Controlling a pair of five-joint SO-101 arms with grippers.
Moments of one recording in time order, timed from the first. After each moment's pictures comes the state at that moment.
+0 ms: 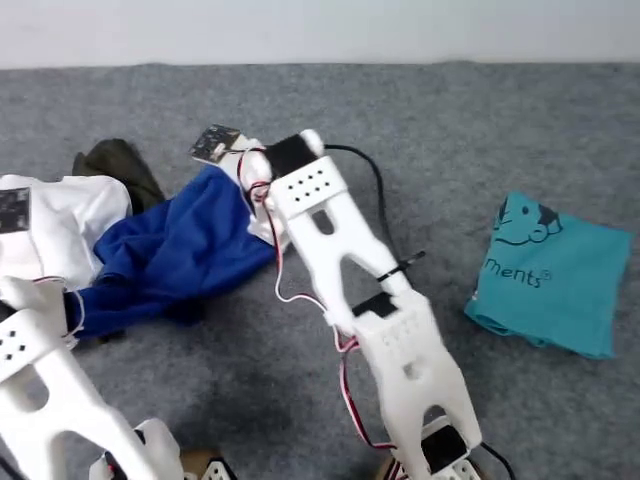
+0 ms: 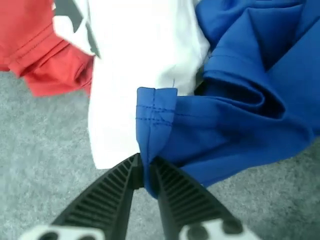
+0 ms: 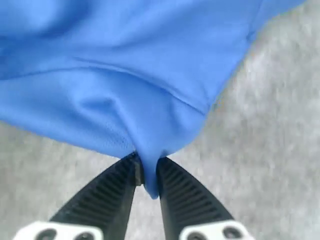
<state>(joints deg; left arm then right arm) -42.5 -34.7 34.0 85.2 -18.4 -34.4 43.8 -53.5 100.6 26.4</state>
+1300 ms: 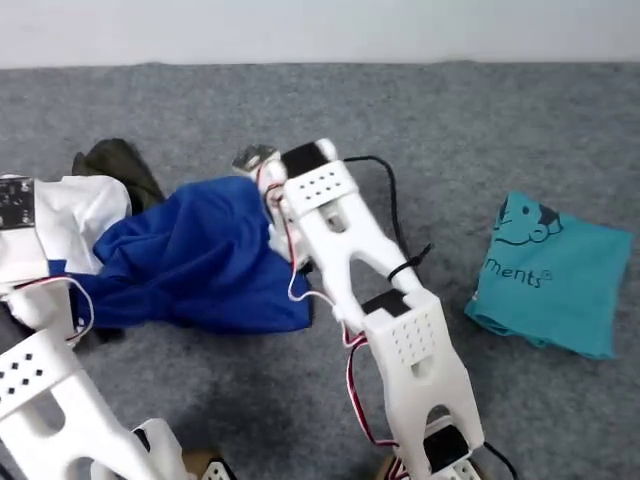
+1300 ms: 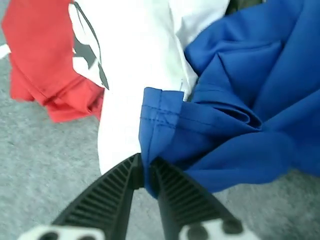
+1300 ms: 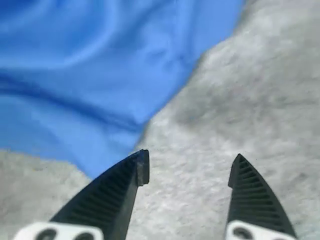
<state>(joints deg) -40.1 -42.9 33.9 85.2 -16.4 -32.7 43.6 -41.1 100.6 16.6</state>
